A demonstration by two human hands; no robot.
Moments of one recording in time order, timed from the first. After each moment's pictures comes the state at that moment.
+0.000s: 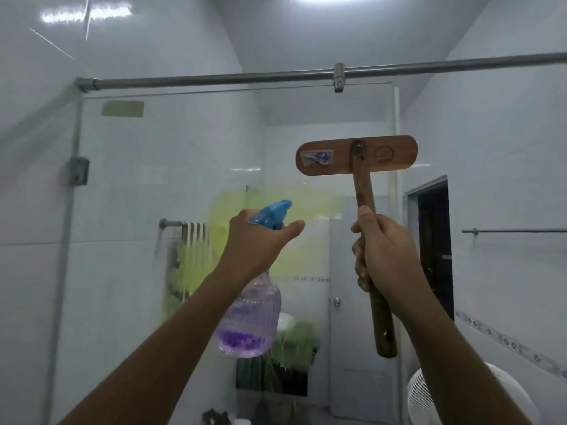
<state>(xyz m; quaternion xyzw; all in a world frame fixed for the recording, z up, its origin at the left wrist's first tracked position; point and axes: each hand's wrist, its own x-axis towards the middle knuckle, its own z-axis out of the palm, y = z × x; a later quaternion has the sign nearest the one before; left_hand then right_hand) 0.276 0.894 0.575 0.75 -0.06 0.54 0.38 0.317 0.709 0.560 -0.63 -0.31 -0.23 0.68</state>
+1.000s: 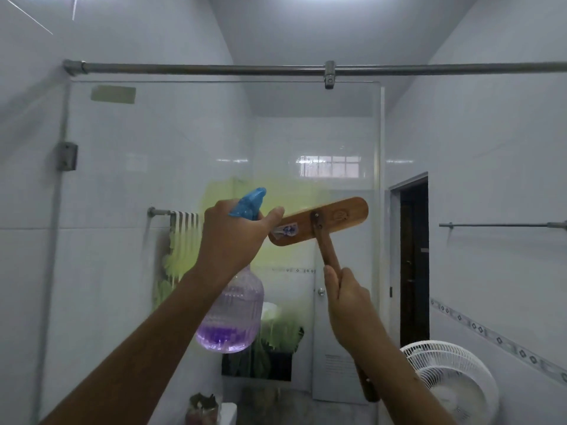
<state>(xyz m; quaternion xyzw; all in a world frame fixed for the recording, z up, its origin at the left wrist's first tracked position) 0.244 0.894 0.565 0.73 -0.03 0.61 0.30 0.327 0.724 0.470 -0.80 -0.28 -0.25 0.48</state>
